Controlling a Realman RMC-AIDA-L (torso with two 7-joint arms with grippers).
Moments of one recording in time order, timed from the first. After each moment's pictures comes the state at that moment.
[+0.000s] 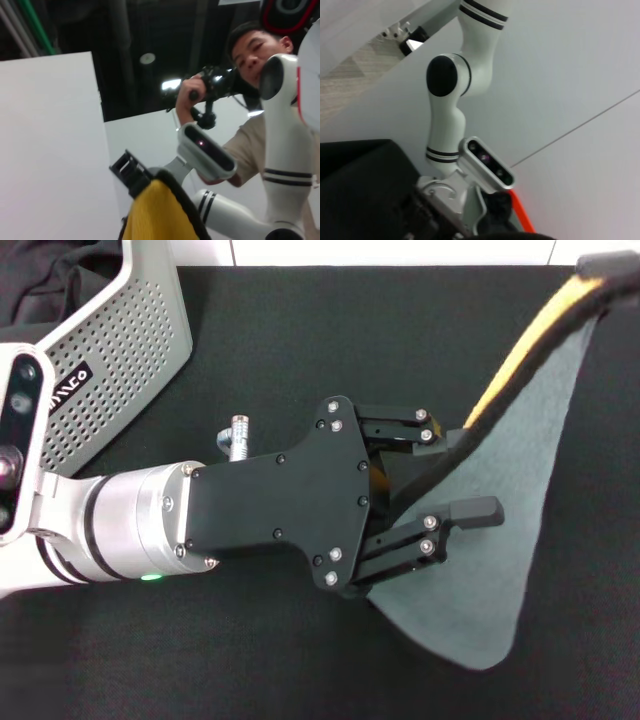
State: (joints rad) left arm -0.58 -2.10 1.55 0.30 0.91 1.98 -0.61; right arm 0.38 1.91 -1.01 -1.83 1.80 1.79 -1.93
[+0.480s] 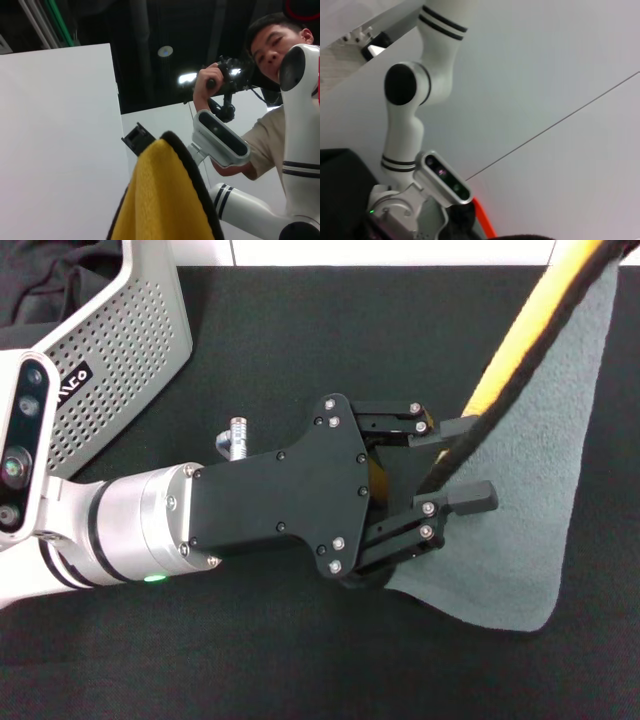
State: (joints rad) left arm -0.58 -2.11 1.56 0.27 0.89 1.95 -0.61; right arm 0.38 1.95 -0.94 -1.82 1.84 1.78 -1.93
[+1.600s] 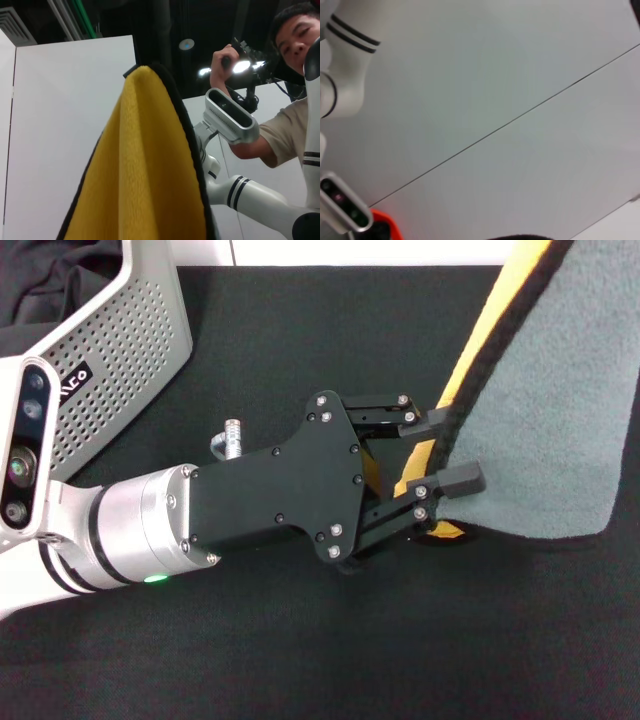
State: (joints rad) left arm -0.57 -2.11 1.55 0.23 0.86 1.93 -0.61; right arm 0.44 1.99 -0.81 -1.80 1.93 1.71 -1.92
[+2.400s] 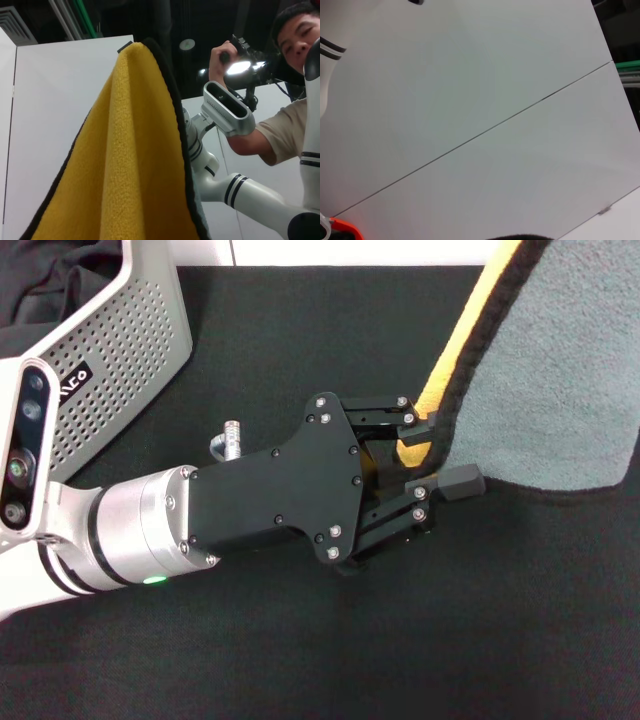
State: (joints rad) left arm -0.57 -2.11 1.56 0.23 0.86 1.93 -0.61; right arm 0.46 1.98 -0.80 -1.80 1.98 1.64 -1.92
